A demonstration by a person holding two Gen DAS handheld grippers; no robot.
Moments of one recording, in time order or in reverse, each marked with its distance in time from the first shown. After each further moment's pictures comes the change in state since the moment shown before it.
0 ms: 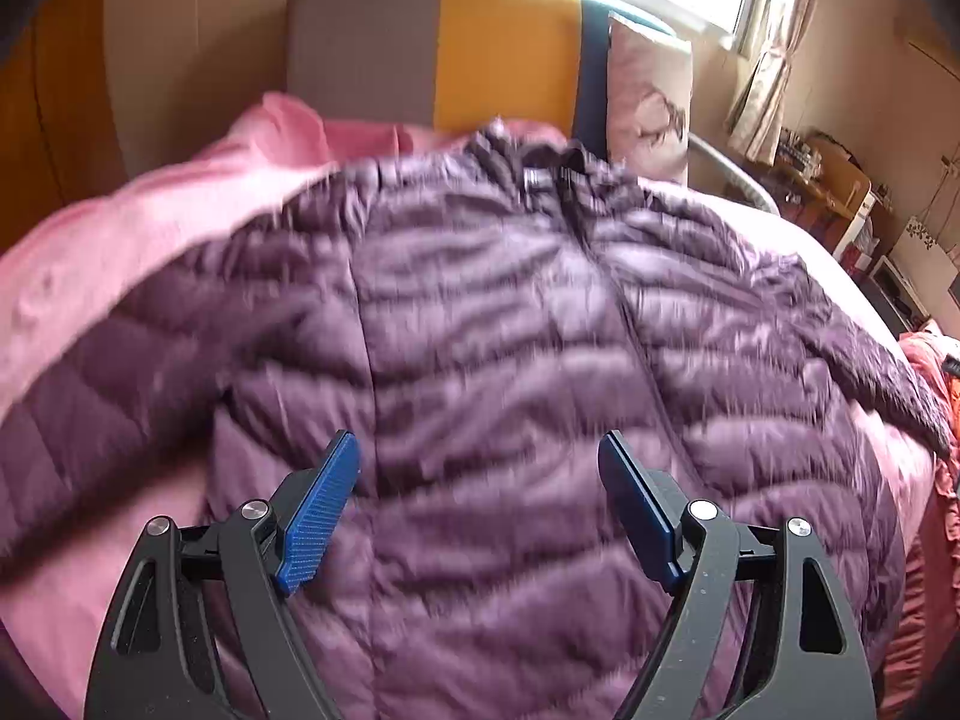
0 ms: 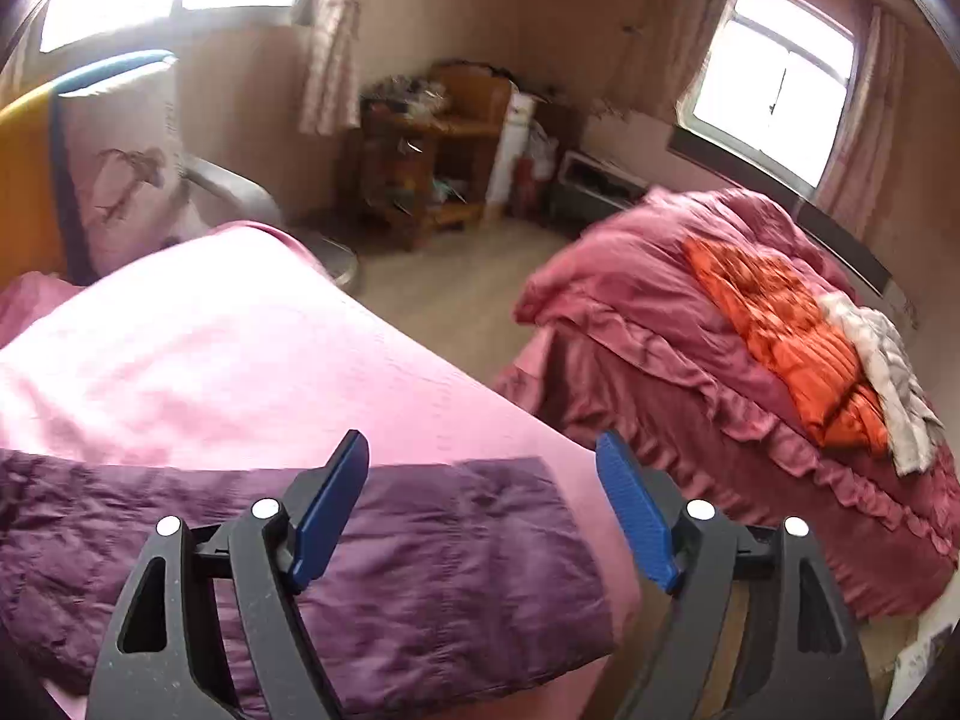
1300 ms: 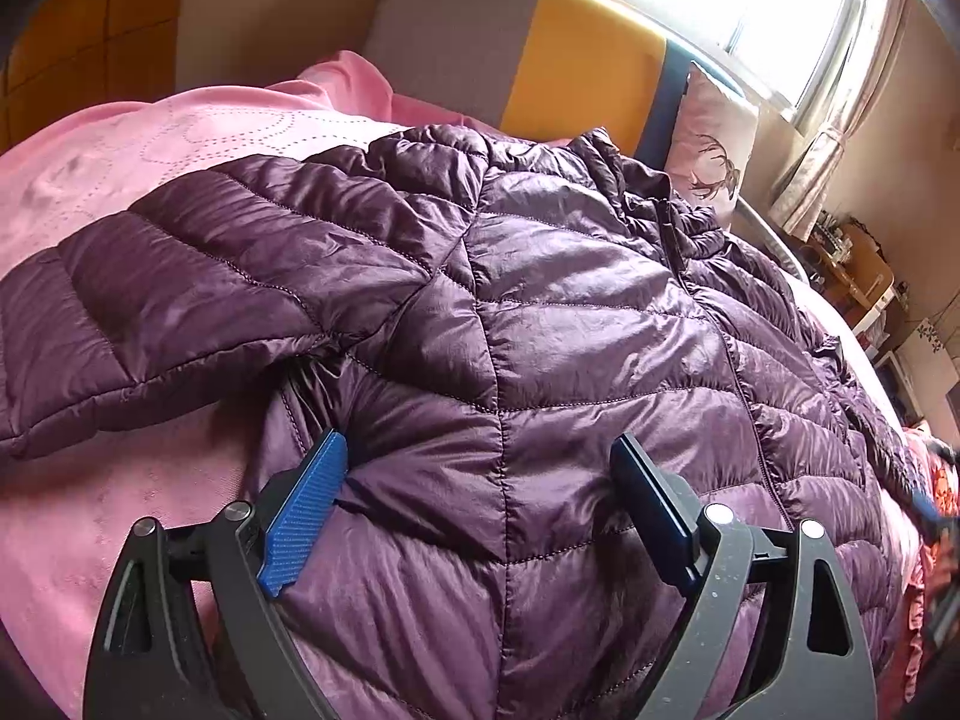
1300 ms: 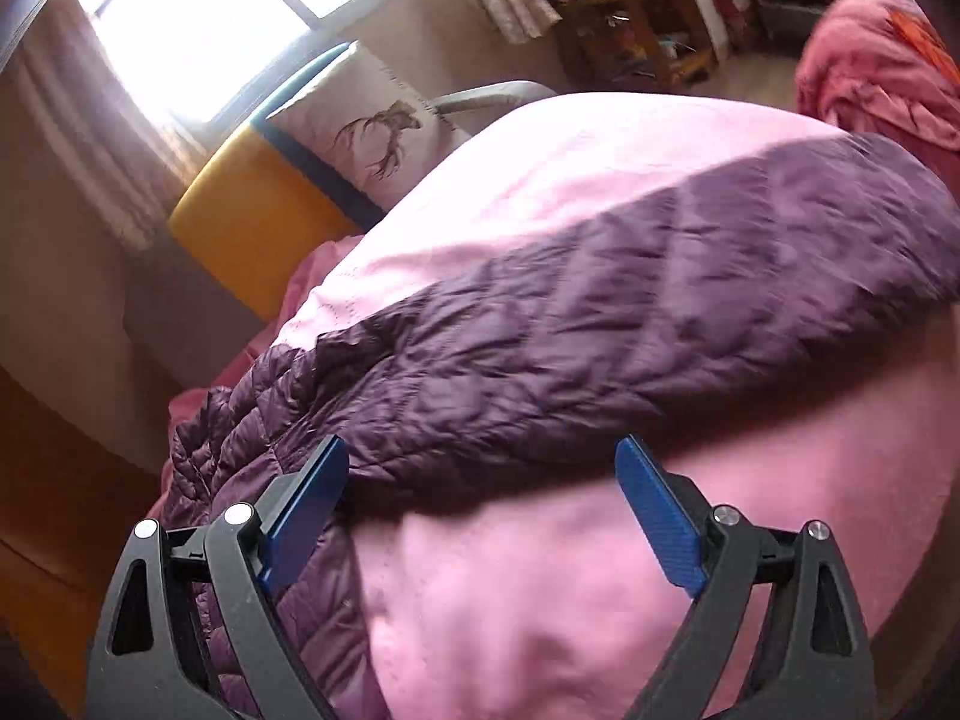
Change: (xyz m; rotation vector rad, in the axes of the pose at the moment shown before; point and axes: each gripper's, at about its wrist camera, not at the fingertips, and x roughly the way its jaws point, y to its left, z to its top) left arm 0.029 0.056 -0.020 -0.224 -0.018 -0.026; right arm -0.014 0.024 -0.085 0.328 0.318 0.759
